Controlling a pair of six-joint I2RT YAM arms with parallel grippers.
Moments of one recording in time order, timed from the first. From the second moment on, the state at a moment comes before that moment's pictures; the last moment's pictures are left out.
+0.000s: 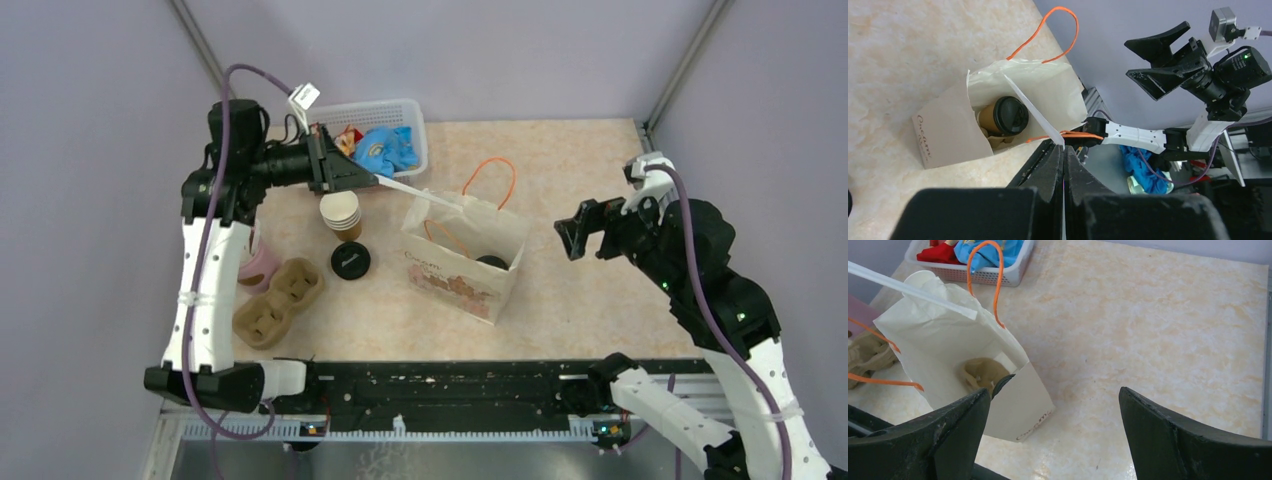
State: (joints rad) left arm -0.09 1.25 1.69 -0.87 1.02 -0.46; right arm 0.45 0.74 1.31 -0.85 0.07 0.13
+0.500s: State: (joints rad) left arm -0.21 1.61 1.85 -0.90 0.92 -0.43; right arm 0.45 0.79 1.27 -0.79 0.11 0.15
